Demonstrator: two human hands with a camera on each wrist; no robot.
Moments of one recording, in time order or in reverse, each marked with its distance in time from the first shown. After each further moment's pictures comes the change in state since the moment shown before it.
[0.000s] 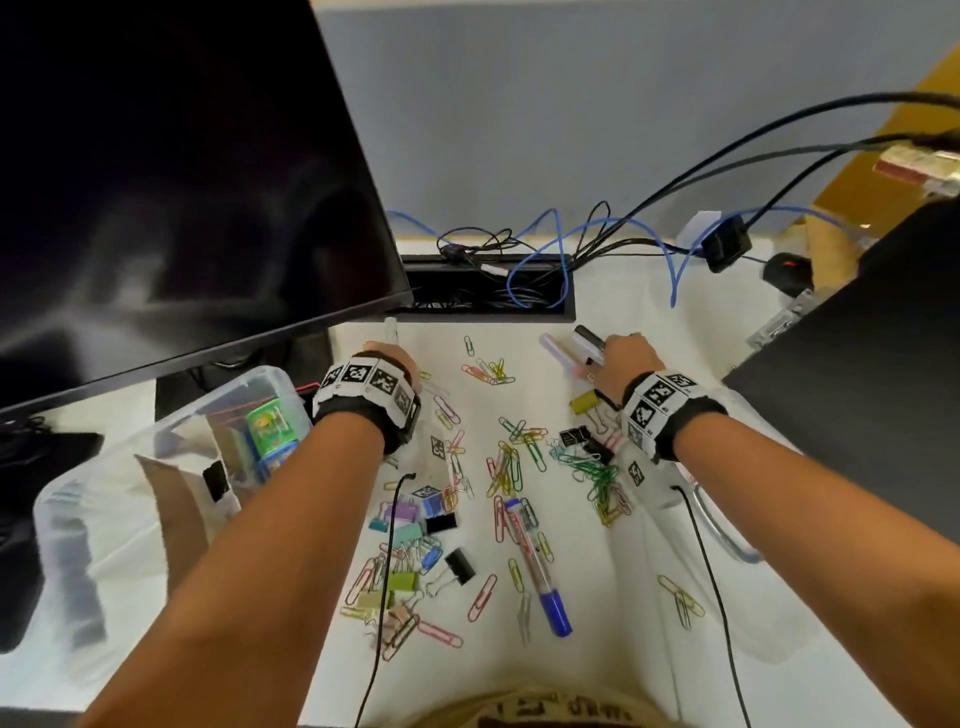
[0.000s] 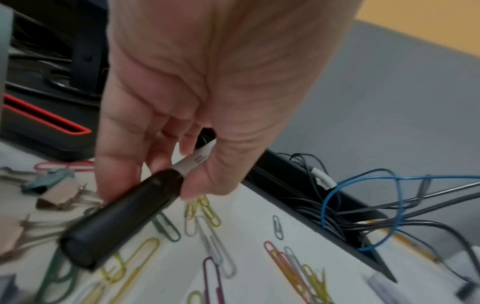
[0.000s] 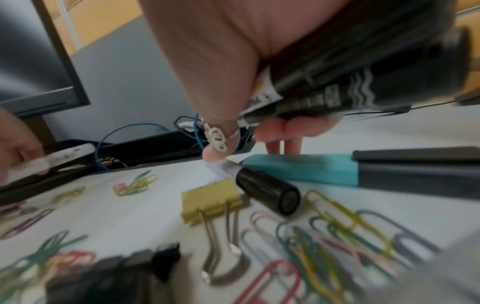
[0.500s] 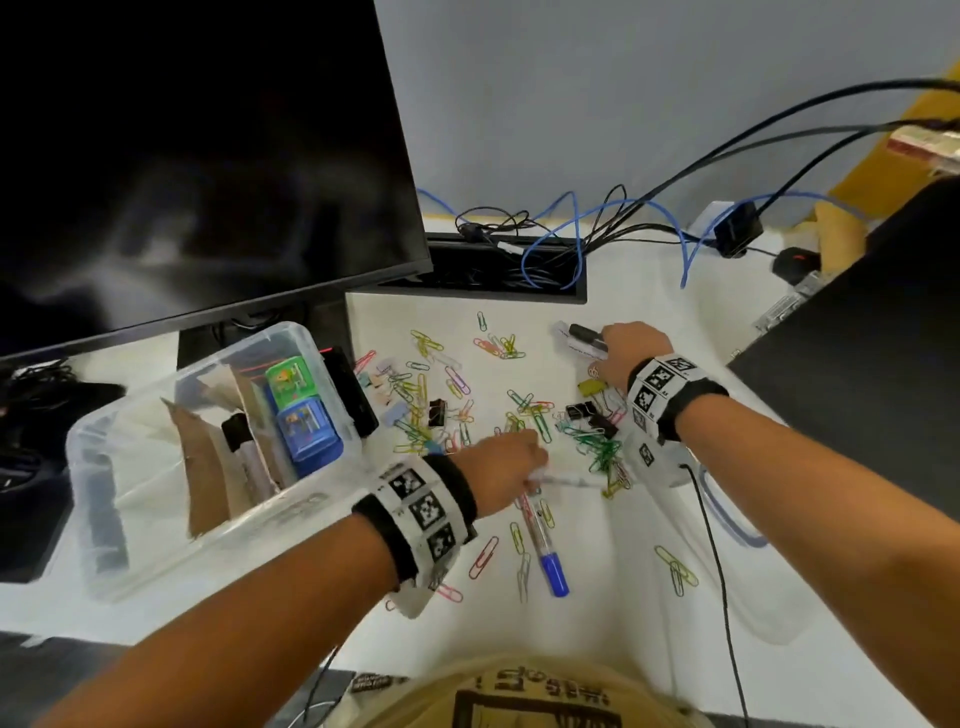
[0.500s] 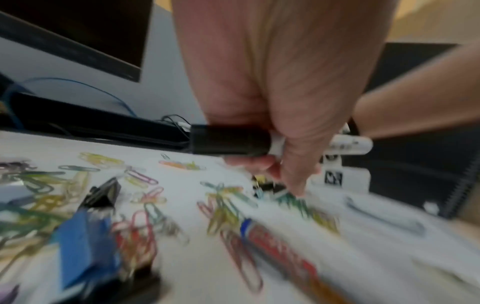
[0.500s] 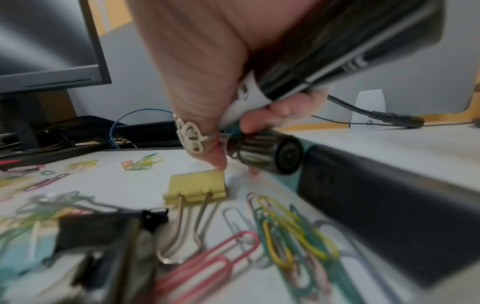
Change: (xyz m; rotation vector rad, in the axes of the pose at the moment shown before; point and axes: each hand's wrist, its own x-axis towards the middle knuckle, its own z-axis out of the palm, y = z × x) left_hand -0.113 0.036 0.085 0.006 -0.088 0.881; right_hand -0.027 -0.006 -0.005 -0.264 0.012 -0.156
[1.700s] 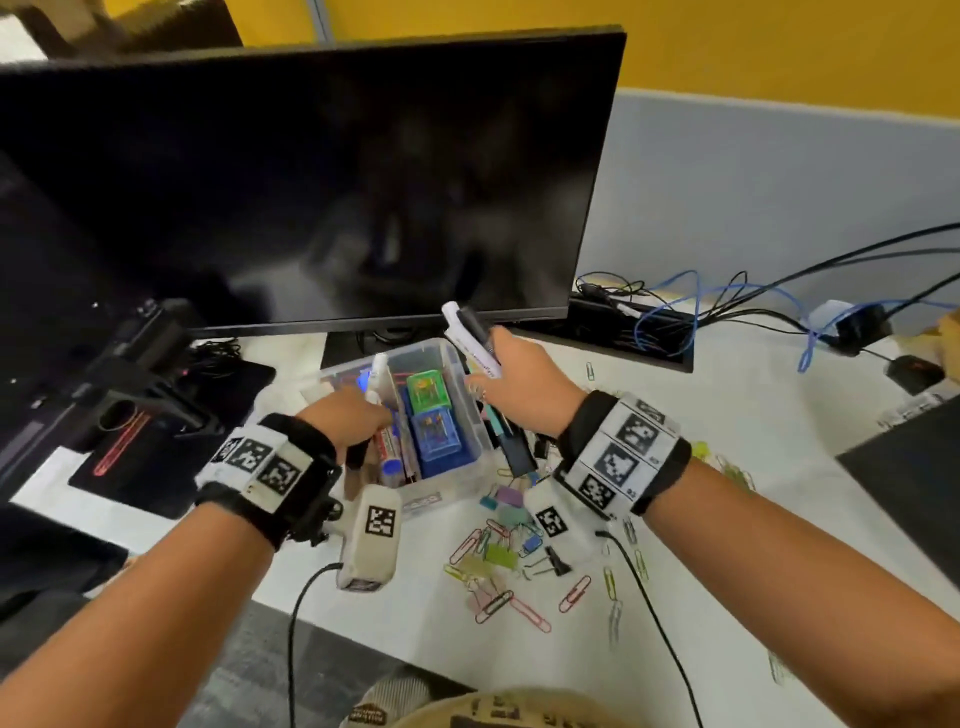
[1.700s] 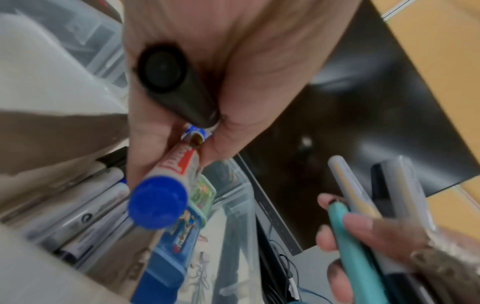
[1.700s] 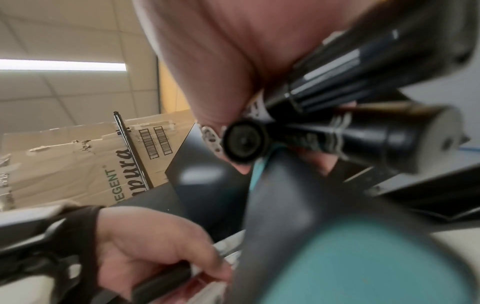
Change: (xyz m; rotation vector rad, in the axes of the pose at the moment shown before) left_hand -0.182 -0.142 -0.050 -0.908 0.579 -0.958; right_hand -0.109 -0.232 -0.061 0.635 -0.001 -0.552
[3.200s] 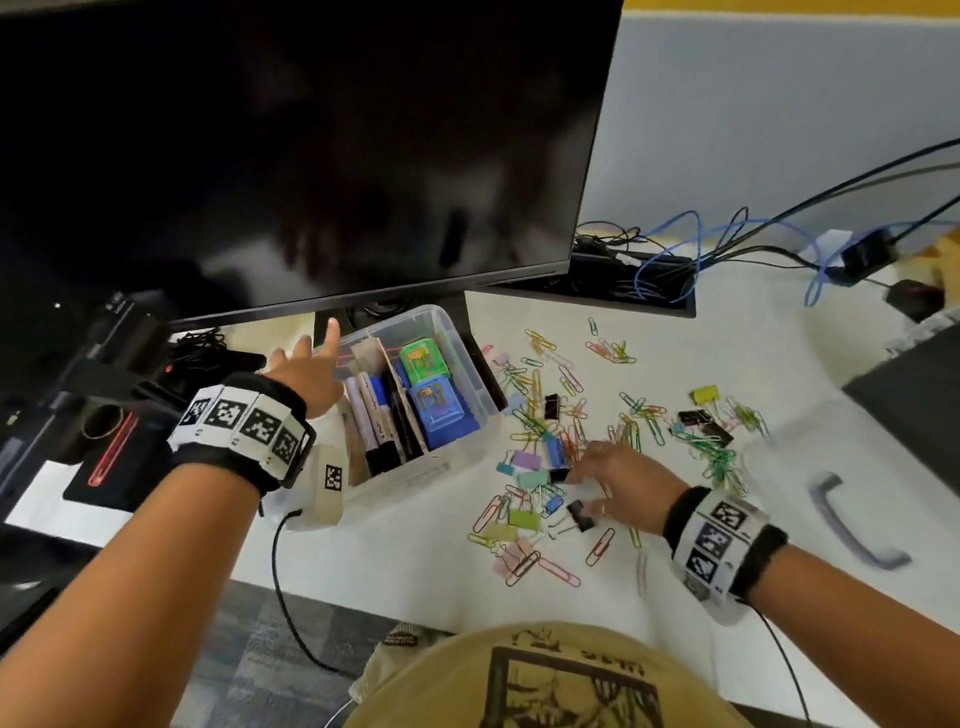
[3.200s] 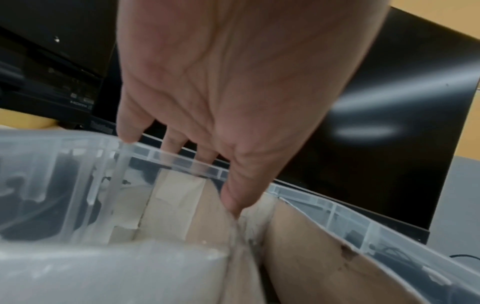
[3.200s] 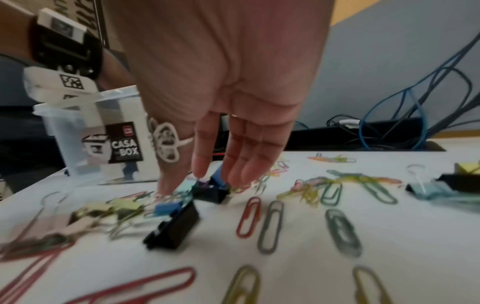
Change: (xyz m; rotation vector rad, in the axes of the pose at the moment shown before) left_hand 0.049 -0.018 -0.041 0.899 0.037 0.139; right_hand -0.083 0.142 0.046 -0.426 -0.315 0.098
